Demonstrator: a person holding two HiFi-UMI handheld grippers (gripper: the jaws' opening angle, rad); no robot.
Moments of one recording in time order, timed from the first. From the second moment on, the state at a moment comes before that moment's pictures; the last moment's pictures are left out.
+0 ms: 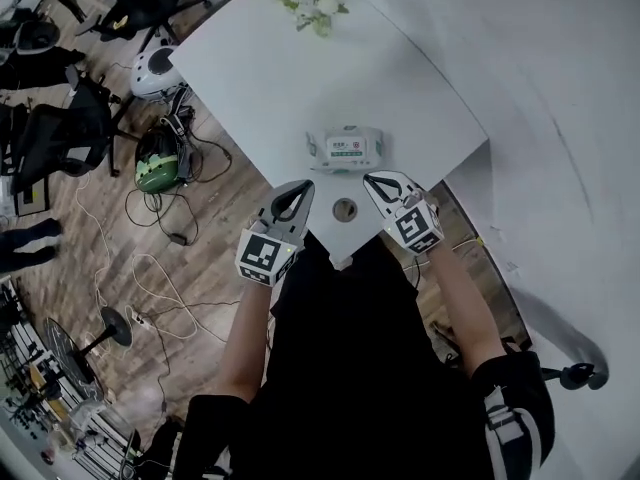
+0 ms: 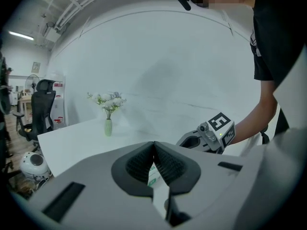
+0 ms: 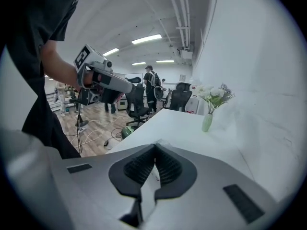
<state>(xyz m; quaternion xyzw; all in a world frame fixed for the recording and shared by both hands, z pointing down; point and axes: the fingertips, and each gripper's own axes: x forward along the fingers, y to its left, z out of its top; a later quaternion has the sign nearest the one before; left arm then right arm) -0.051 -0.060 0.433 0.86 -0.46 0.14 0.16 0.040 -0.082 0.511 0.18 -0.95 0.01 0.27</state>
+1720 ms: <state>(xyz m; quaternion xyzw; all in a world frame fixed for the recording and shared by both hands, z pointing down) -0.057 -0.129 0.629 0.90 -0.30 0.22 0.22 0.001 -0.139 0.636 0.31 -0.88 0.01 0.35</state>
